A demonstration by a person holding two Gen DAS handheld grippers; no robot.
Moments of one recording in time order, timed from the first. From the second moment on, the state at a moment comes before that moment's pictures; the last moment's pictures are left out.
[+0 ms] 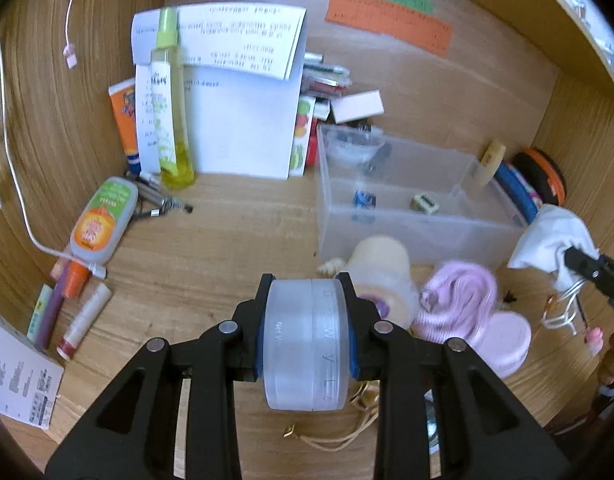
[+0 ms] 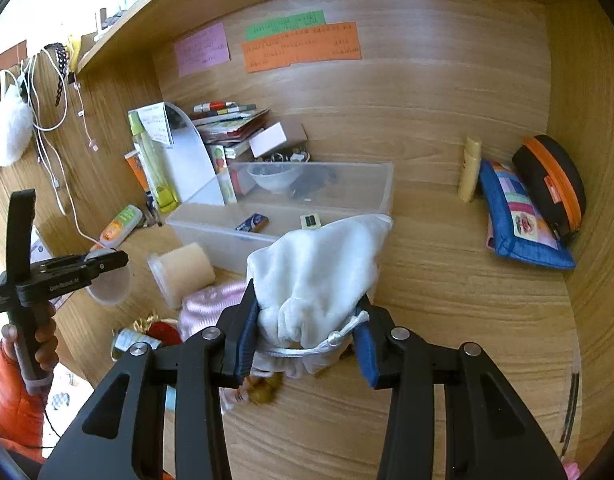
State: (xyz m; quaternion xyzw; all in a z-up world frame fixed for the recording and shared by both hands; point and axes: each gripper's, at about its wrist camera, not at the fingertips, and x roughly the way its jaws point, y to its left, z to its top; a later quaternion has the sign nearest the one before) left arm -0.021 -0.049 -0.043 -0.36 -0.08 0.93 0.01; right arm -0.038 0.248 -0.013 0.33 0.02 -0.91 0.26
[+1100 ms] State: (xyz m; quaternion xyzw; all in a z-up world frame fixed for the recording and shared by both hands) left arm -0.145 -0.005 -0.010 -0.37 -0.05 0.92 0.07; right arm -0.123 0.215 -0.019 0.34 0.03 -0.90 0.27
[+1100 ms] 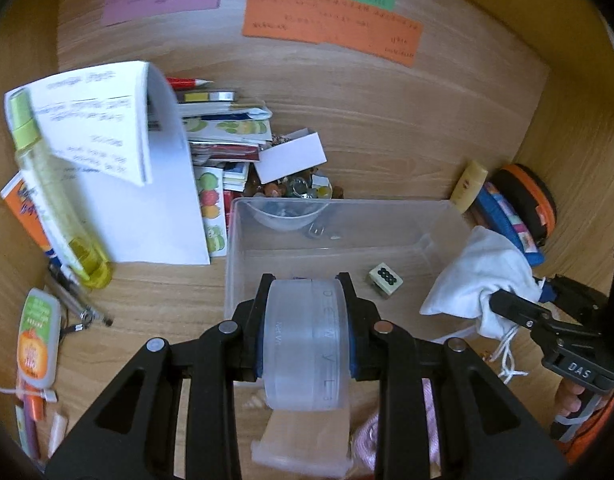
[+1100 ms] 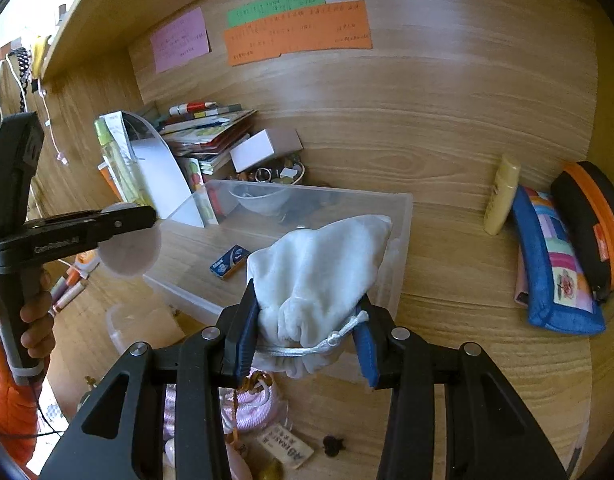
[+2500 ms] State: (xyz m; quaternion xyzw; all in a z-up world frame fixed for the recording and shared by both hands) left arm -0.178 0.005 -0.051 -0.41 0.01 0.91 0.03; right arm -0.150 0.181 -0.040 0.38 0.09 -0.89 0.24
